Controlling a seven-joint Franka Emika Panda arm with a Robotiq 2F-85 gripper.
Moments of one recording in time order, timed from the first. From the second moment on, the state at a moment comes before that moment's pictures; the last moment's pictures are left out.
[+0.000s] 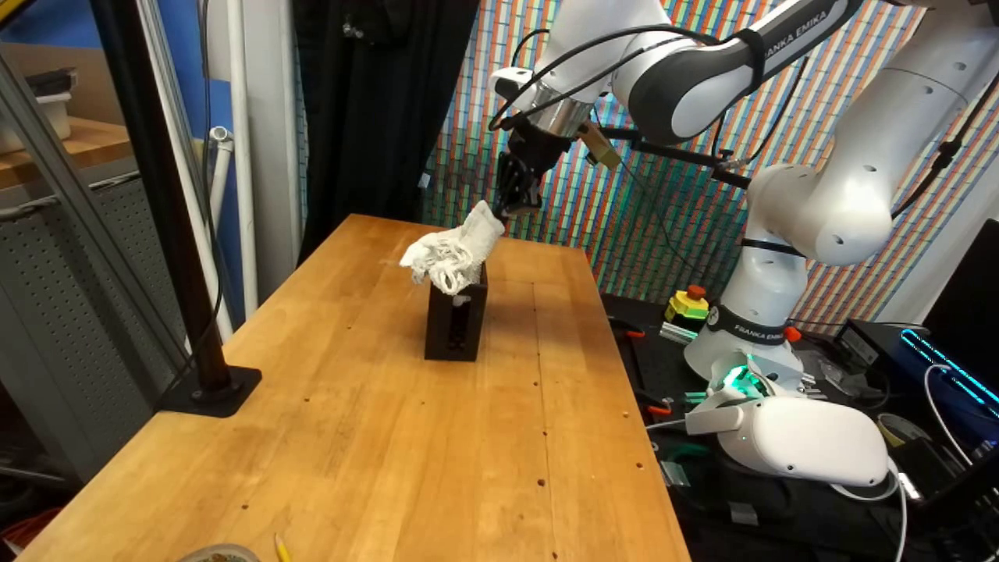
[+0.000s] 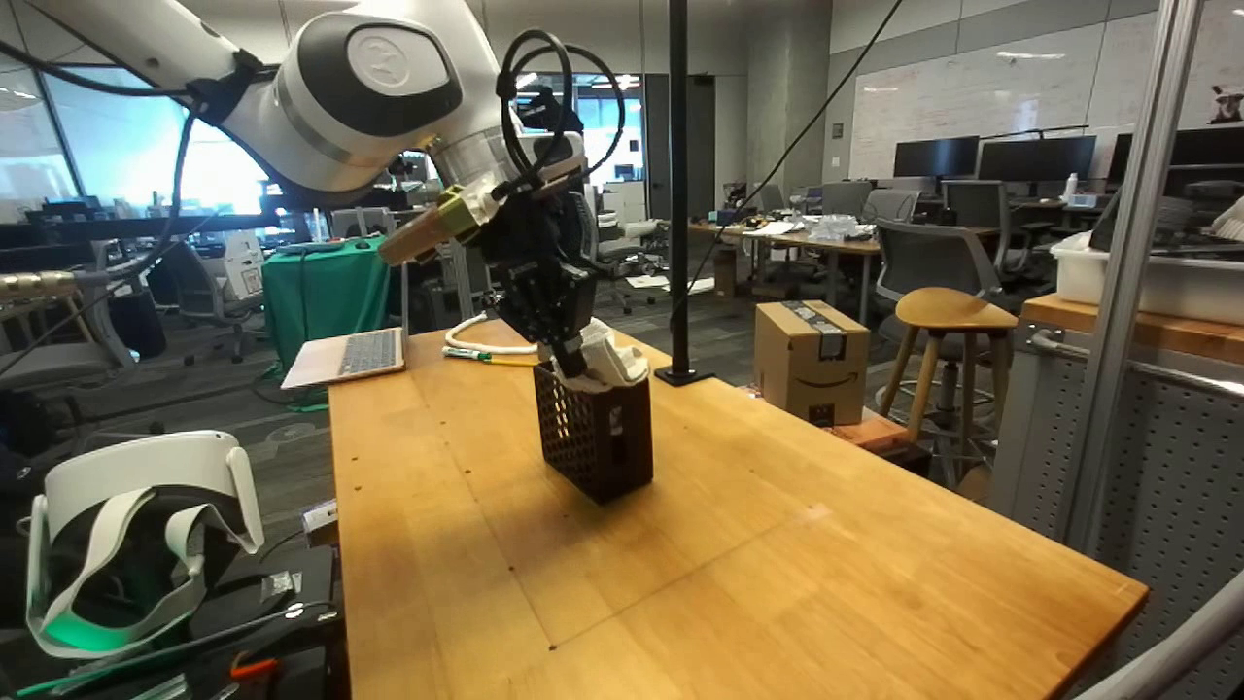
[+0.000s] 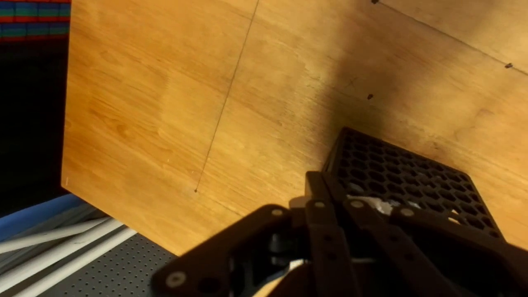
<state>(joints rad) 0.08 -0.30 0.17 -2.52 -0.35 2.42 -0.06</state>
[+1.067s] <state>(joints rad) 0.12 -0.26 0.24 -2.51 -0.39 2.52 -0.04</state>
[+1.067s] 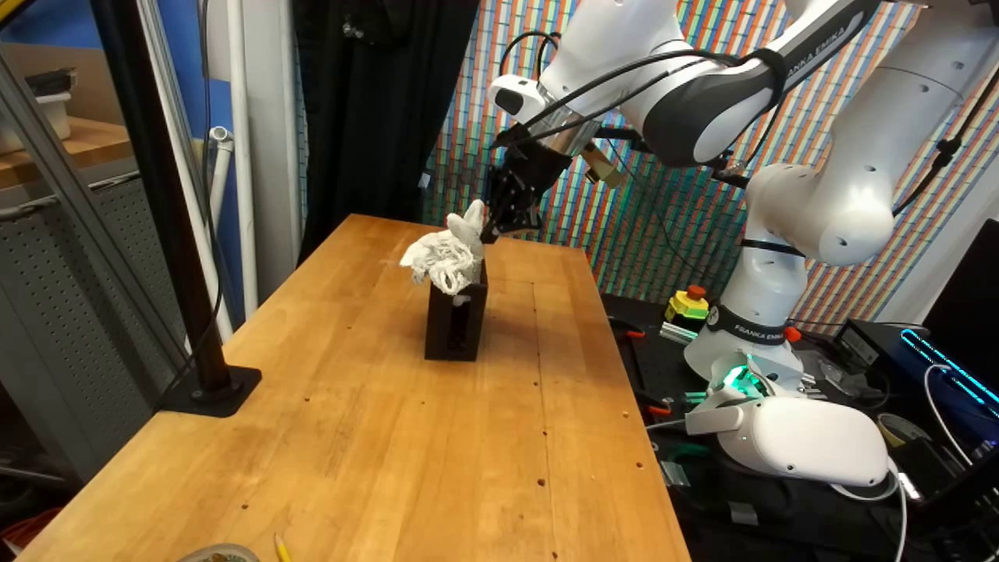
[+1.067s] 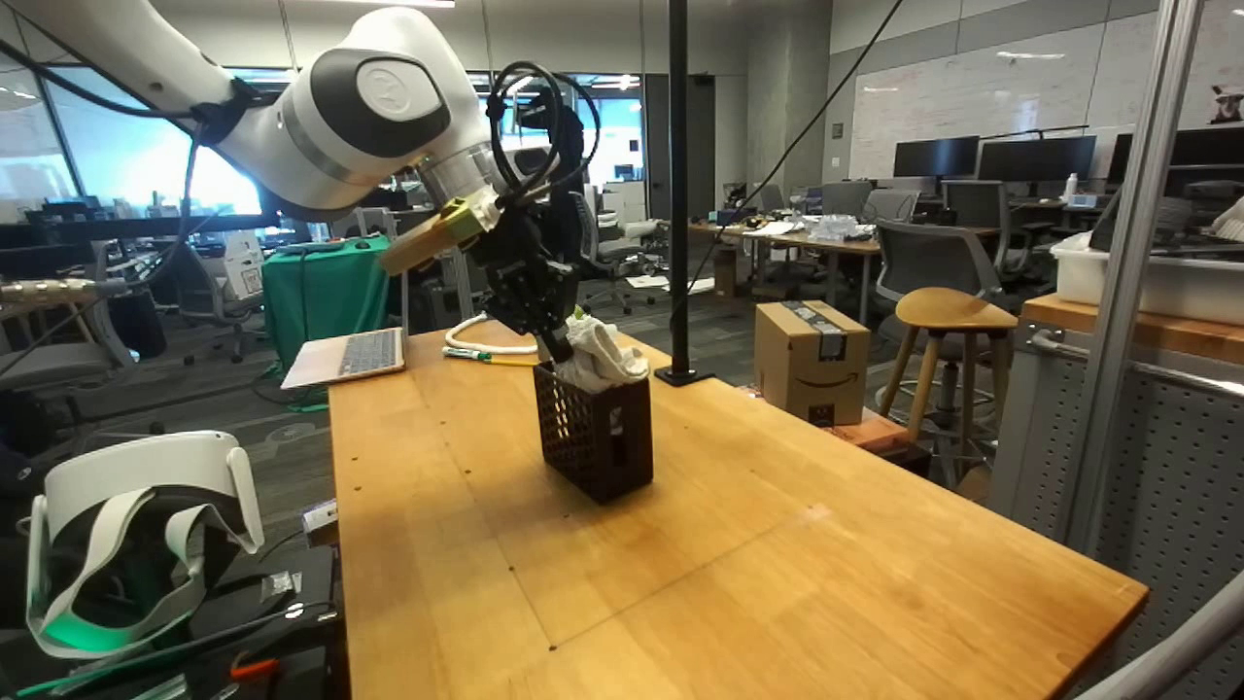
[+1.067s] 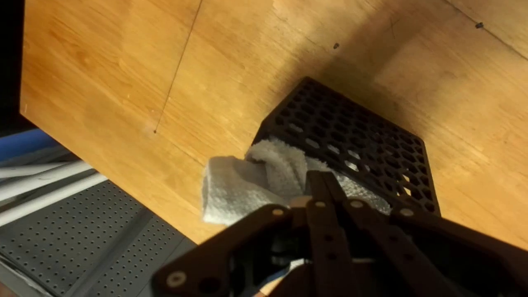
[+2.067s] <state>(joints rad) 0.13 -0.15 0.26 -2.46 -0.42 2.56 -0.02</state>
